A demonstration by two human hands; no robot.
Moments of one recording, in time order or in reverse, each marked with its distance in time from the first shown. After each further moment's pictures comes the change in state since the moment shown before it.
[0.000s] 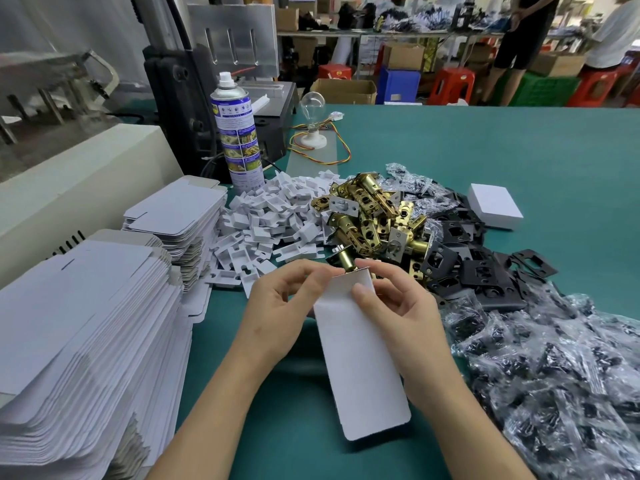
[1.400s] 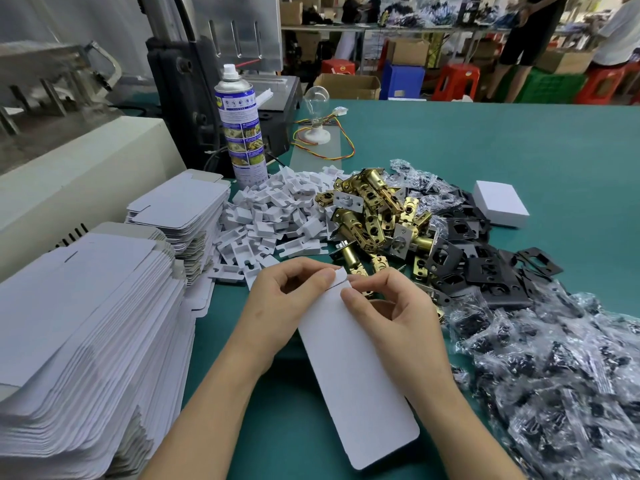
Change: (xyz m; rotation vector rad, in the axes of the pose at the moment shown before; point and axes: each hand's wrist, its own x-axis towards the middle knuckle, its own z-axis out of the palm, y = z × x) left_hand 0.001 -0.001 -0.006 -0.023 0.014 -0.183; right_hand -0.005 0.006 0.009 -0.208 0.022 -0.102
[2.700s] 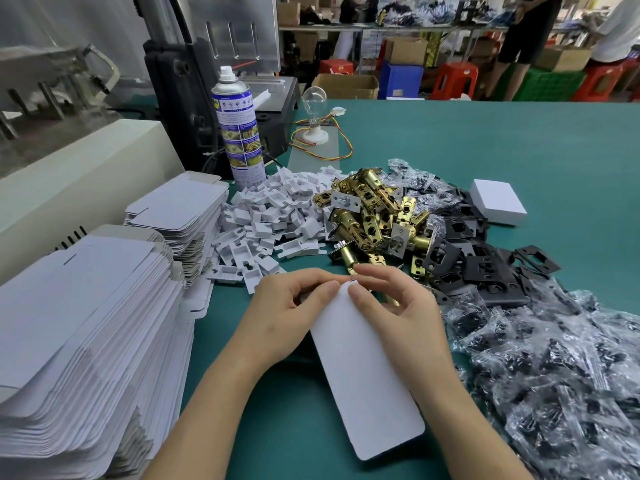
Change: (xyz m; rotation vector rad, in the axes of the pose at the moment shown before) left_hand 0.000 -0.006 -0.004 0.340 -0.116 0.161; right_hand 0.007 0.004 -0.009 -0.011 0.046 0.081
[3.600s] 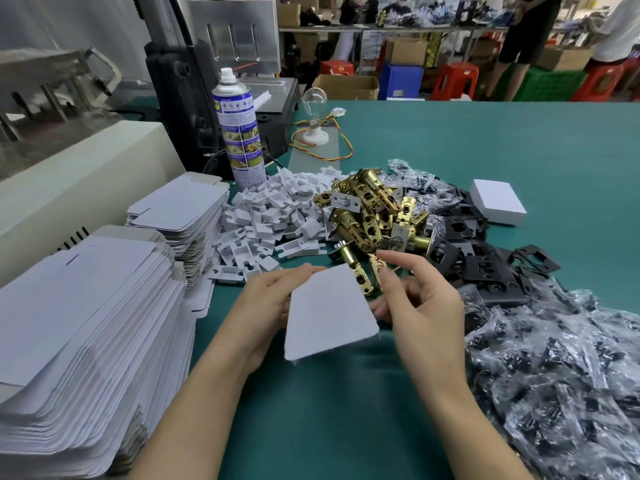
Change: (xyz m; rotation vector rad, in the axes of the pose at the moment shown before) left_hand 0.003 0.005 -0.010 -0.506 0.059 -0.474; right_hand -0.005 -0.008 -0.003 -0.028 0.185 -0.178
